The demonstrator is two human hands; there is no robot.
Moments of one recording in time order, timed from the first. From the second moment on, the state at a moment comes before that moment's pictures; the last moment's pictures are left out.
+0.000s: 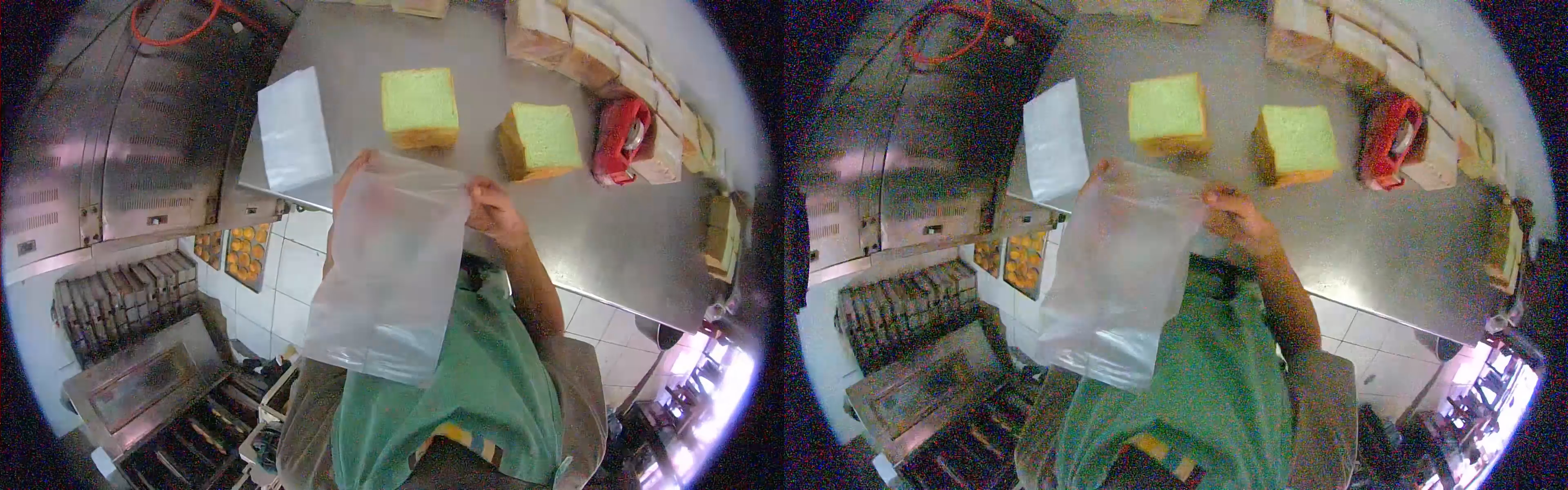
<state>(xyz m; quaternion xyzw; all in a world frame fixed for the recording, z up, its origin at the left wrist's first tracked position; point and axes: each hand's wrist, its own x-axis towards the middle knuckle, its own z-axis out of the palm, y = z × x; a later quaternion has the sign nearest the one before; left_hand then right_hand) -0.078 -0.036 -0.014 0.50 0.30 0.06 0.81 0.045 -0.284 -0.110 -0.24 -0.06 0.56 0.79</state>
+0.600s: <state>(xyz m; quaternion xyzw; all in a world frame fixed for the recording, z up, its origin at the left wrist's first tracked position) 0.104 0.074 -0.058 0.33 0.17 -0.08 0.93 0.203 -0.164 -0.025 -0.42 0.11 0.35 0.83</state>
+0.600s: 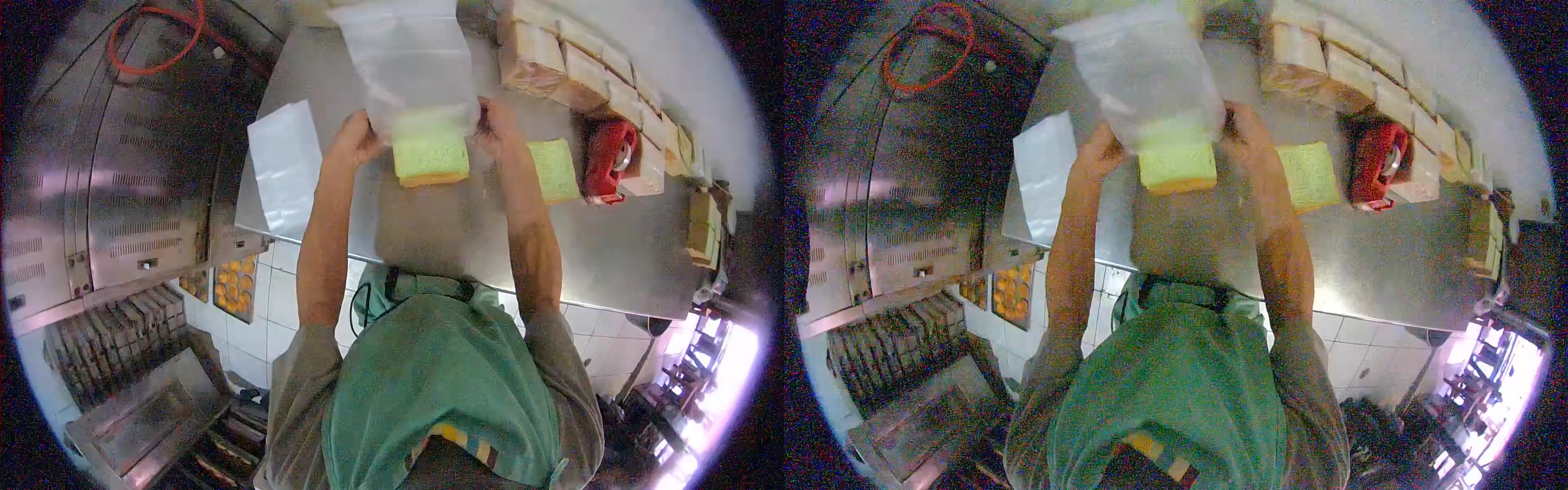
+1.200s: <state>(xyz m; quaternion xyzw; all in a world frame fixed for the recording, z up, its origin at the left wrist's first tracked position) 0.015 0.037 -0.069 0.22 0.18 -0.12 0.95 0.142 -0.216 -0.082 -0.36 0.13 0.50 0.78</state>
